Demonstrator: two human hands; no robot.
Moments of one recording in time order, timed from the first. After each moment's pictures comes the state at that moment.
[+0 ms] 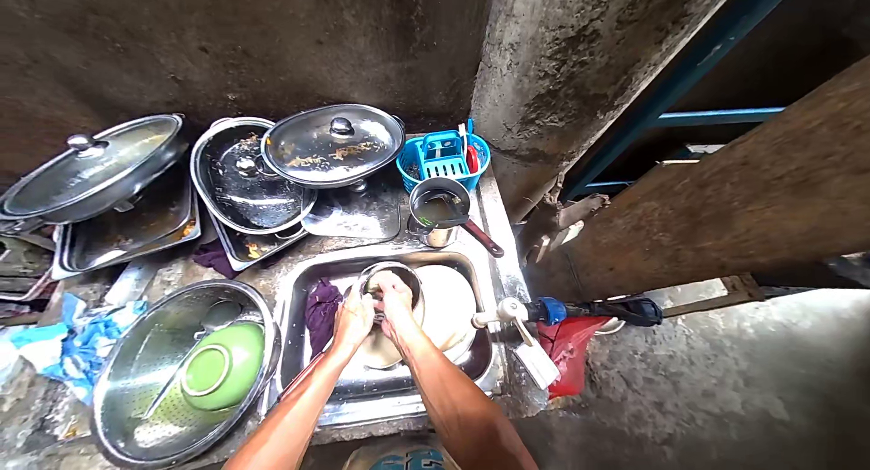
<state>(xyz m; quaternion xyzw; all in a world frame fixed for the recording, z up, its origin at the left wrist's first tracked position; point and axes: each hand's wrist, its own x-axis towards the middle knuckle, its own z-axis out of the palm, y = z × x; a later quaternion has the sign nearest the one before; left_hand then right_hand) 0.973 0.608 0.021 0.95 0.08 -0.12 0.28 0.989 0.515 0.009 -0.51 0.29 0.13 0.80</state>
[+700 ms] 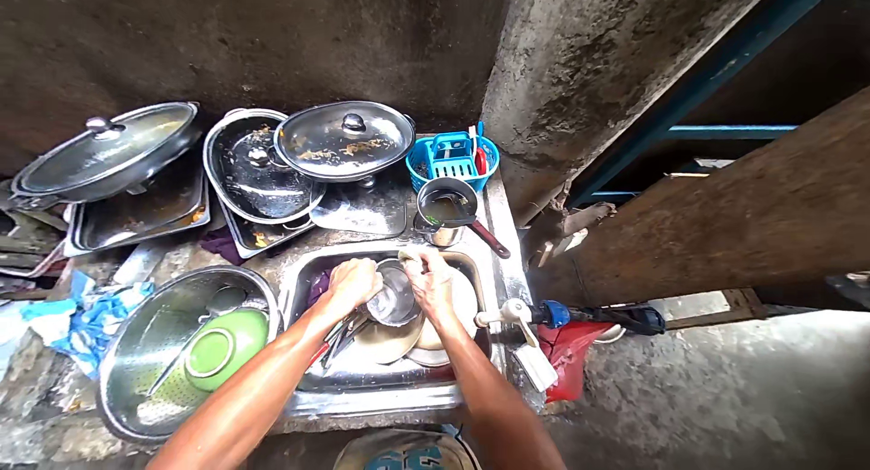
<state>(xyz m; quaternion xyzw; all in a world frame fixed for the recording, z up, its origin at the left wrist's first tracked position) 1.033 0.597 0.107 0.95 -0.03 -0.31 0.05 0.997 0.440 0.047 -0.83 0.01 -0.11 0.55</state>
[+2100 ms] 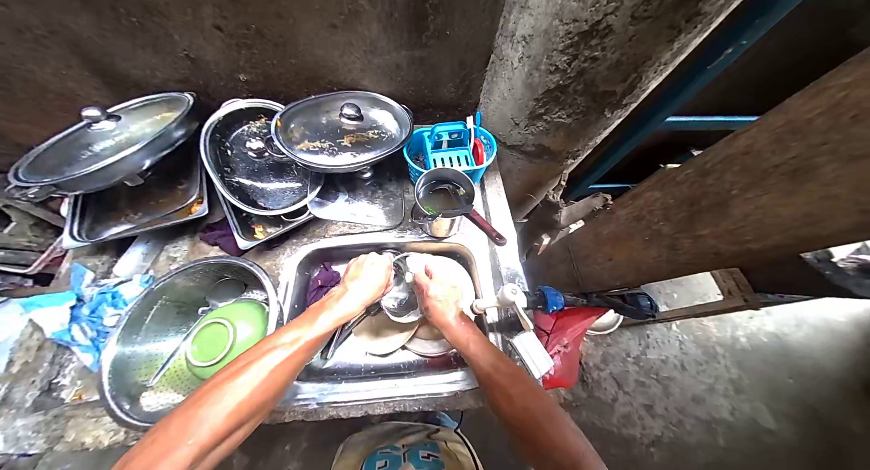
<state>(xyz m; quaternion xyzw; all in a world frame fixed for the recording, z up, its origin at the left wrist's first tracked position) 1.011 0.569 0.128 0.95 -0.13 -0.29 0.04 0.956 0.415 0.036 -0.97 -0.08 0.02 0.23</state>
